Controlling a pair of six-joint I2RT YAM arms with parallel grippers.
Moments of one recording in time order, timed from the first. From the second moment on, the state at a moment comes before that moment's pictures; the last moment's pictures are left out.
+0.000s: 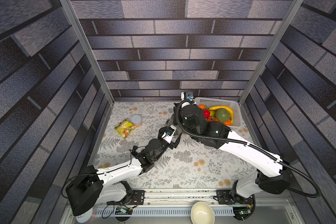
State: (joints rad) left arm -0.87 1.20 0.53 0.68 -0.24 0.19; right arm 1.11 1.54 1.75 -0.57 0.67 0.45
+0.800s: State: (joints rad) left arm -0.83 1.14 0.51 0.74 -0.17 0.20; right arm 1.20 1.52 1.78 -0.60 0.65 0.33
